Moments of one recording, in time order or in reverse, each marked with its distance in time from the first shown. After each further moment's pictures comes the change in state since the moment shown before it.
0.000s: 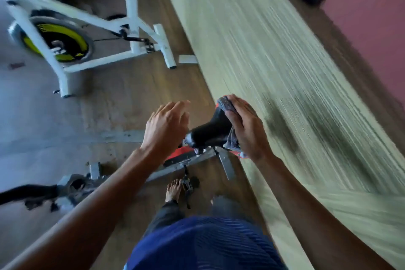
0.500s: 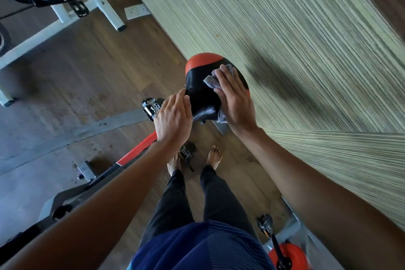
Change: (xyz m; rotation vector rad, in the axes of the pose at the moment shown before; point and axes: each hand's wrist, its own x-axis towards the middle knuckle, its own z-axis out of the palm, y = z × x) left_hand 0.034 -0.006 0.132 -0.007 -0.232 -0.012; right_hand -0.010 0.117 0.050 -0.397 0.202 0.080
